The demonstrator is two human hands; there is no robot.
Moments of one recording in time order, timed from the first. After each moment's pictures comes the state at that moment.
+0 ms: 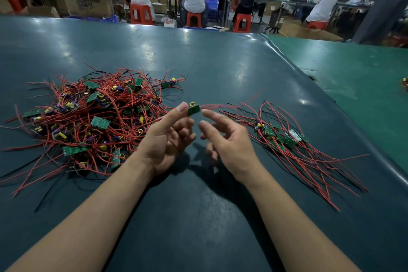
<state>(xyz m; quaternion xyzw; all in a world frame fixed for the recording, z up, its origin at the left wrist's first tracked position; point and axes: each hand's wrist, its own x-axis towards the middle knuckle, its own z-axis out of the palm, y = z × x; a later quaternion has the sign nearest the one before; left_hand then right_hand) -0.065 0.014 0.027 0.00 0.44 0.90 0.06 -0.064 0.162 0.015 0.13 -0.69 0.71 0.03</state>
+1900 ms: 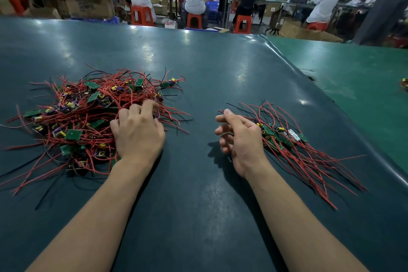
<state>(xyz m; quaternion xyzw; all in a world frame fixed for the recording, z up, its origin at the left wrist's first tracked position) -0.076 -0.017 0.008 -0.13 0.94 0.15 -0.29 -0.073 0.175 0.021 -0.05 -0.62 0.79 0.01</state>
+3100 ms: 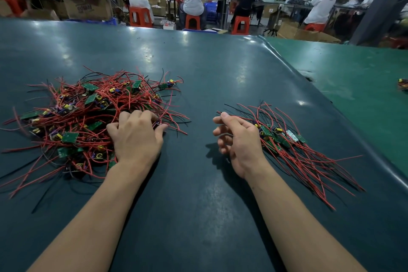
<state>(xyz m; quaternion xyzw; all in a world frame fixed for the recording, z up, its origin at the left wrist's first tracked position) -0.074 -0.019 0.006 -0.12 0.94 0.14 -0.27 -0.075 0.177 0.020 -0.04 -0.61 0.79 -0.01</state>
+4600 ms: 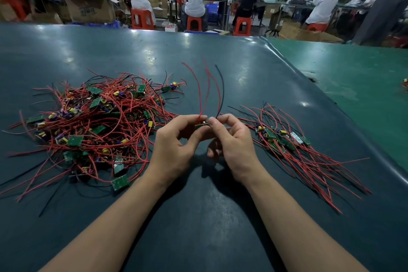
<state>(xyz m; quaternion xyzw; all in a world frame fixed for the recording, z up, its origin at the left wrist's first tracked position) -0.062 0.024 0.002 0.16 0.75 0.59 -0.26 -0.071 0.160 0.017 0.10 -0.61 0.78 0.00</state>
